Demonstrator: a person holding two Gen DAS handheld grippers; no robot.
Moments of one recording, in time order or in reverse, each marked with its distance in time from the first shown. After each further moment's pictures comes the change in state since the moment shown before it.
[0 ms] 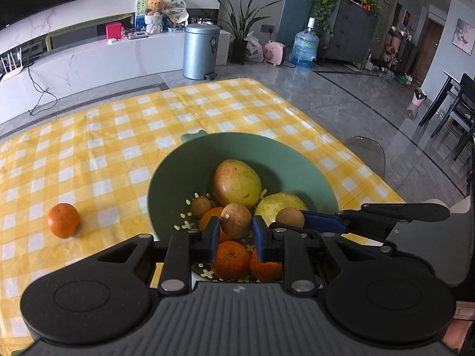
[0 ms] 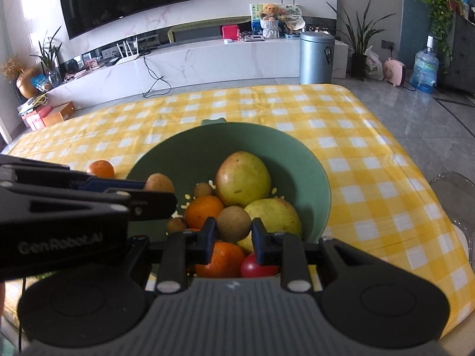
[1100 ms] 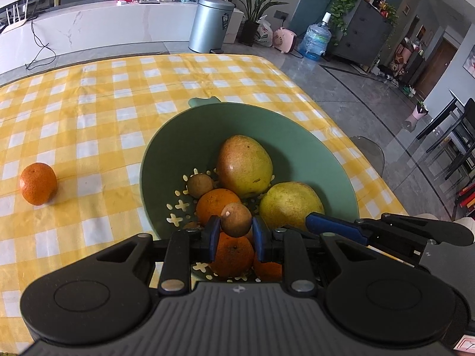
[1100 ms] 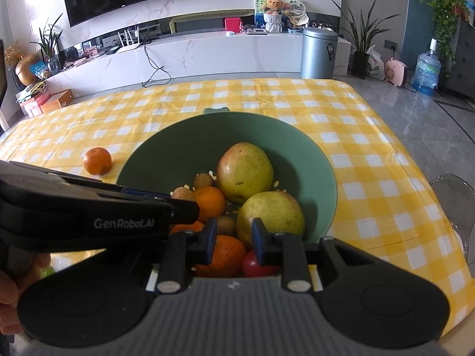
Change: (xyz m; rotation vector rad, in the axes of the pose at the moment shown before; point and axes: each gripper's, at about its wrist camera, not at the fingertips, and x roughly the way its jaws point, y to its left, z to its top) left arm 0.032 0.023 -0.006 -0.142 0.074 -0.060; right arm 0.005 0.006 -0.003 -0.041 0.026 -0.010
